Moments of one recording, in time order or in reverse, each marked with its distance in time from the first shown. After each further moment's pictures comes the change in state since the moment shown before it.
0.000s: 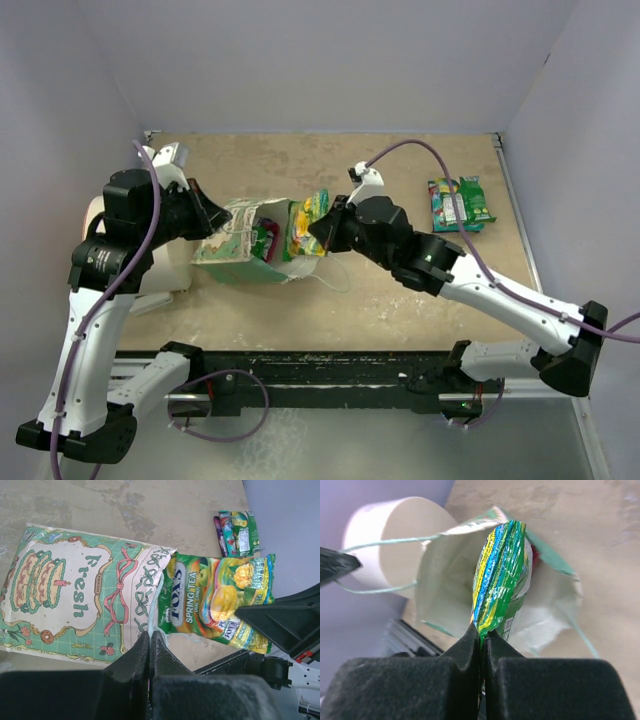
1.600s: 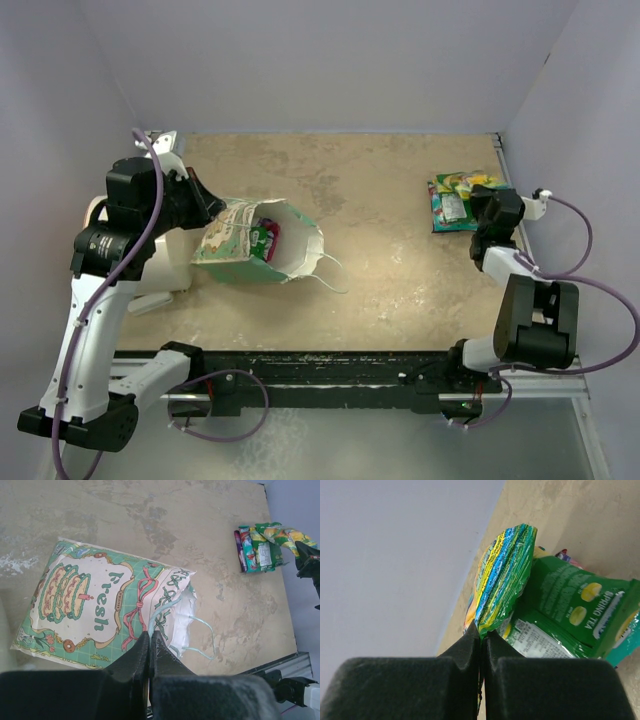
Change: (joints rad) left arm 0.000 0.064 0.061 -0.007 -0.106 0.024; right arm -1.185 0.159 -0.528 0.780 -0.064 0.309
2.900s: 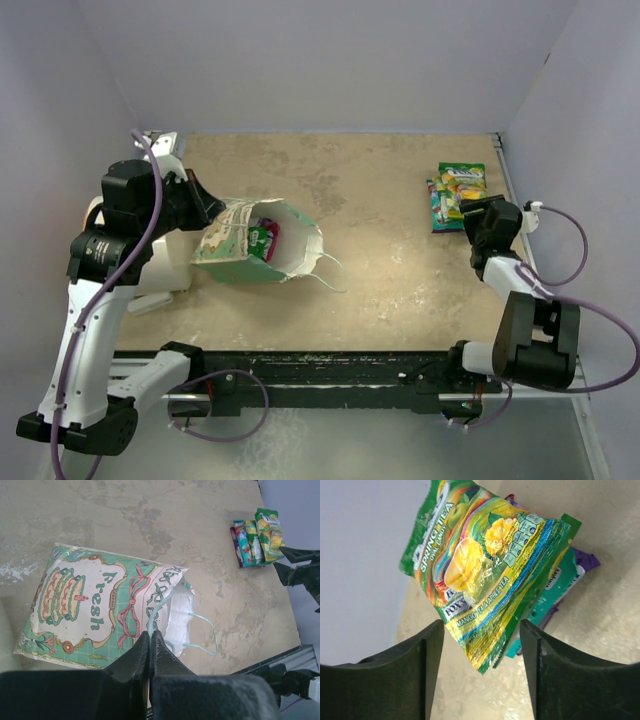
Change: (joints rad) left arm 0.000 -0.014 0.003 0.001 0.010 0.034; right arm -0.006 -0.070 -0.075 -0.203 -0.074 -0.027
